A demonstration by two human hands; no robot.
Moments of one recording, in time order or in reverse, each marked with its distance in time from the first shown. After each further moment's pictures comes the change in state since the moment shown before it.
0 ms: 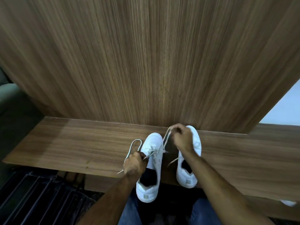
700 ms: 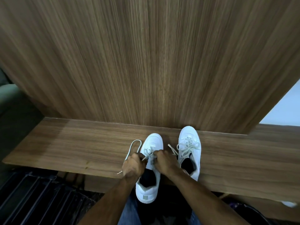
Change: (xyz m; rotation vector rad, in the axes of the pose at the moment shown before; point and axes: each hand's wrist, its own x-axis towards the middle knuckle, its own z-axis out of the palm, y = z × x) left_hand 0.002 -0.008 0.008 -0.050 0.020 -0.028; right_hand -0.052 0.029 0.040 -0.917 -0.502 -0.213
